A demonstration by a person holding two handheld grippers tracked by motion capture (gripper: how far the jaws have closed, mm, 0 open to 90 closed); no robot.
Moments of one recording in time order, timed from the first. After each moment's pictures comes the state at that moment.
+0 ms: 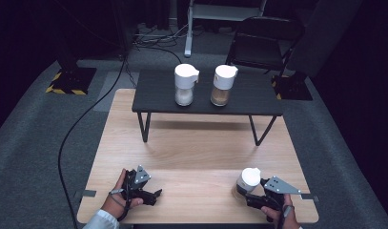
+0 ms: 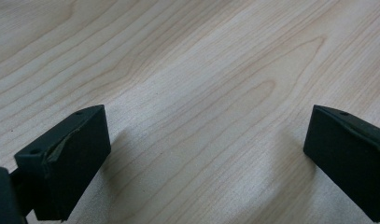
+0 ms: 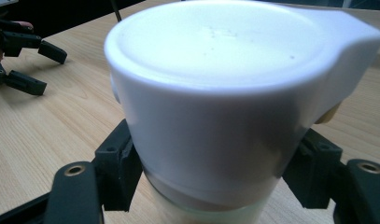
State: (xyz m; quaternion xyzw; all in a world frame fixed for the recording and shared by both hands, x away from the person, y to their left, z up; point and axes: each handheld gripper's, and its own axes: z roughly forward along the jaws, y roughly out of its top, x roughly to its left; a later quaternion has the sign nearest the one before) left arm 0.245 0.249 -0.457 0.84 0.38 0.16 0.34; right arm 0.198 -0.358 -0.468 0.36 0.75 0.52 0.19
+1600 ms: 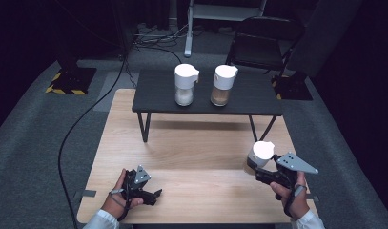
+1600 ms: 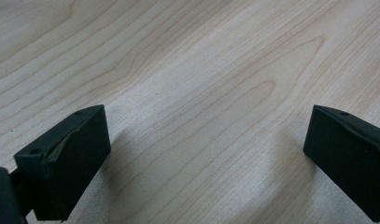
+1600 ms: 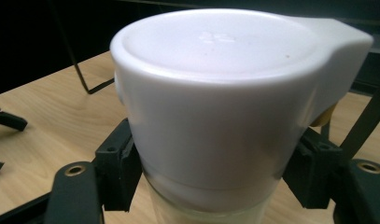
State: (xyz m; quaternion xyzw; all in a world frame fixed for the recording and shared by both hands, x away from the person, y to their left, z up) left arm 0.245 0.249 -0.457 0.84 0.38 0.15 0.34; right arm 0.213 -0.349 -0.391 0.38 0.72 0.52 0.27
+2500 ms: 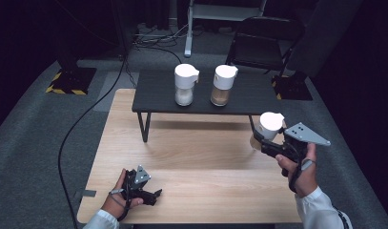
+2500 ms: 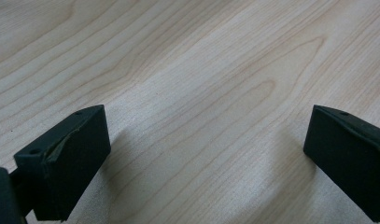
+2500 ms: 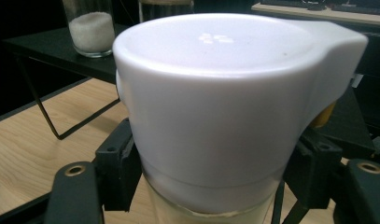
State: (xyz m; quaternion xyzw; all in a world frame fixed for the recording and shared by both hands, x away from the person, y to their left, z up) left arm 0.245 0.249 -0.457 0.84 0.38 0.15 0.34; right arm 0.236 -0.331 -0.313 0.39 0.70 0.51 0.32
